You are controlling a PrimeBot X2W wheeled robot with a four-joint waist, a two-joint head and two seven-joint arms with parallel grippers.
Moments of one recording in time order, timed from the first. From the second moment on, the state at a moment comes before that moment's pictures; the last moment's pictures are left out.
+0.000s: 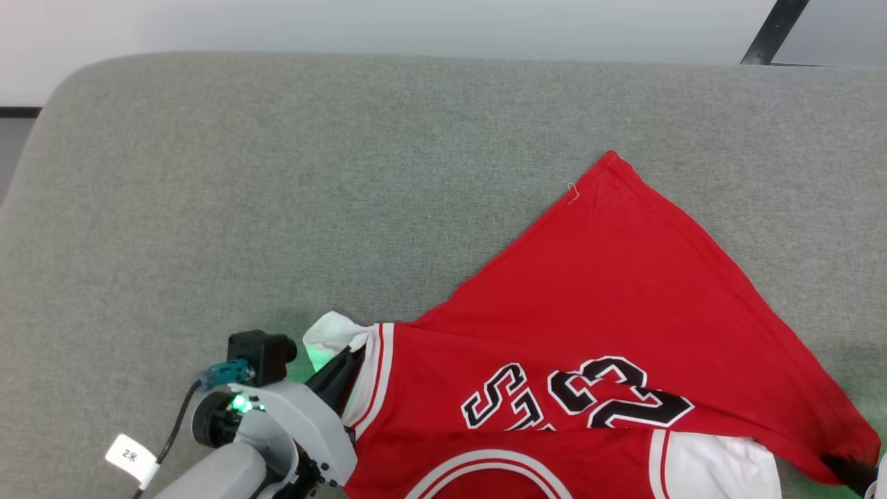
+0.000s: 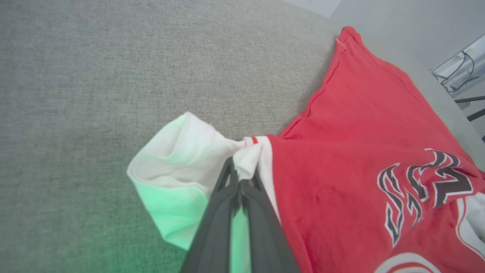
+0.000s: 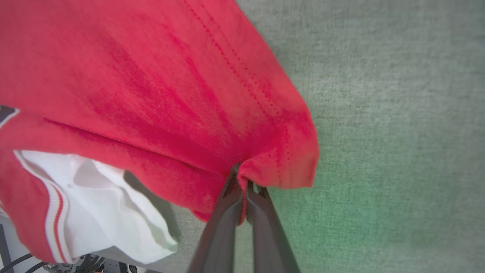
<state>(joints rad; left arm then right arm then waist) -0.45 0.54 -0.86 0.28 -1.05 0.09 -0.16 0.04 -0.42 -0.17 -0.01 0.68 0.13 0.91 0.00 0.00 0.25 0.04</state>
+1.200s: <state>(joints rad) -0.49 0.44 -0.92 0.31 -1.02 0.05 -0.15 -0.55 -0.62 0.23 0.06 0.57 0.13 0.60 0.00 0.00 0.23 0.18</state>
